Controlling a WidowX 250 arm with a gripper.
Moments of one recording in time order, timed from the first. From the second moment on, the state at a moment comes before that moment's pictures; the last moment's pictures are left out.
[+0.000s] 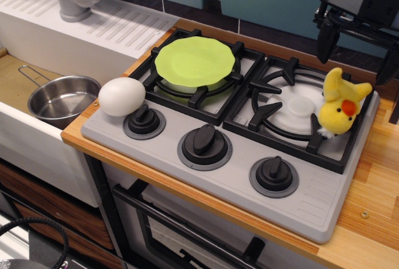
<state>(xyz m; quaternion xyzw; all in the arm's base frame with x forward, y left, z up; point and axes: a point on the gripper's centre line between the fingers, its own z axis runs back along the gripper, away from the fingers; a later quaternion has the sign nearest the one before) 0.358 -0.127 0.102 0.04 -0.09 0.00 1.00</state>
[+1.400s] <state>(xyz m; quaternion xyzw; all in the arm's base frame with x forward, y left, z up) 0.370 -0.120 0.048 0.05 -0.08 -0.01 1.00</state>
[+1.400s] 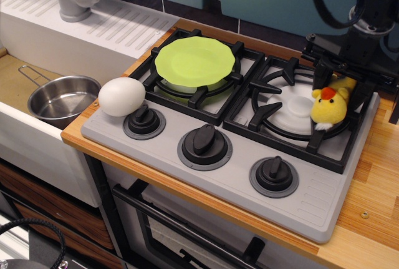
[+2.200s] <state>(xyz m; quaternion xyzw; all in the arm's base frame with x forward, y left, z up) 0.361 -0.111 0.091 0.08 -0.02 -0.03 1.00</state>
